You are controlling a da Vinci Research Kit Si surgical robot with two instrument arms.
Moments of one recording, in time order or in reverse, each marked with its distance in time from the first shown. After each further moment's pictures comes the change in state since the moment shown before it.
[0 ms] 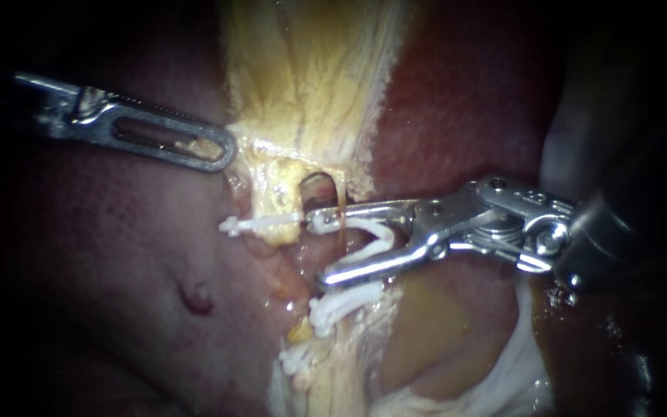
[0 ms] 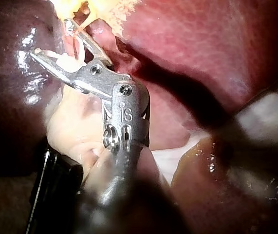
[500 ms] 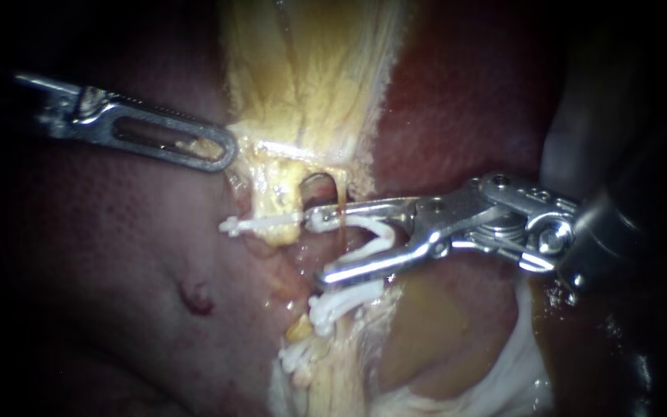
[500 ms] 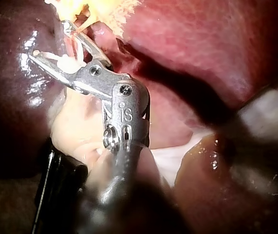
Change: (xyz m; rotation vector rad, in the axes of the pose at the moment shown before) right arm 0.001 0.000 0.000 0.008 0.004 0.002; left arm 0.000 0.000 0.000 0.001 0.000 0.000
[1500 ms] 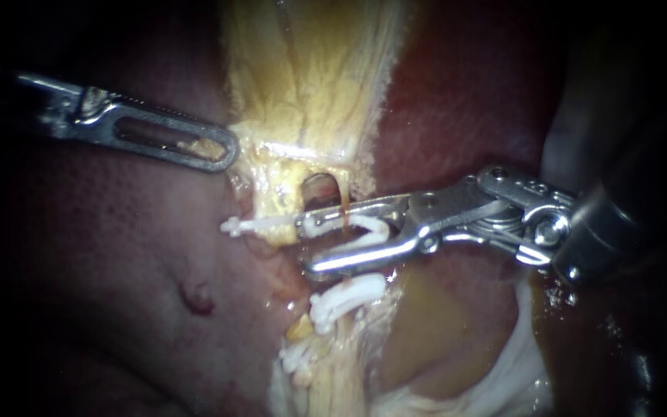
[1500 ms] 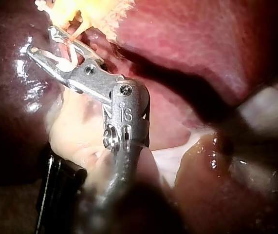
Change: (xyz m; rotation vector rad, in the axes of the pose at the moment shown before) right arm 0.000 0.001 -0.001 0.008 -0.001 0.024; left arm 0.000 0.000 0.000 -0.001 -0.001 0.000
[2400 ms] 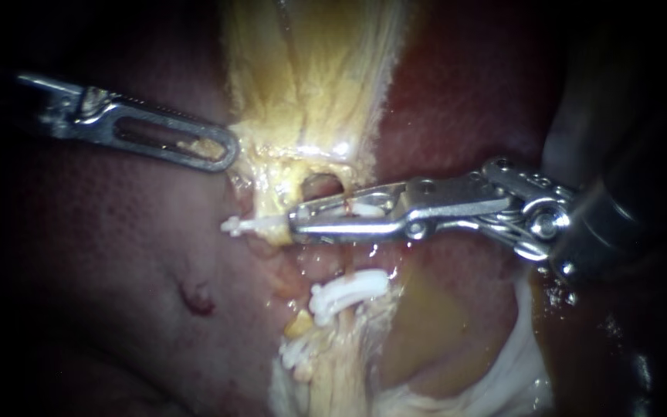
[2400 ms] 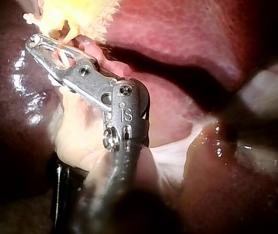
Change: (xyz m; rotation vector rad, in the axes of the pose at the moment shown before) right arm 0.000 0.000 0.000 0.028 0.001 0.117; left arm 0.000 0.000 0.000 0.000 0.000 0.000
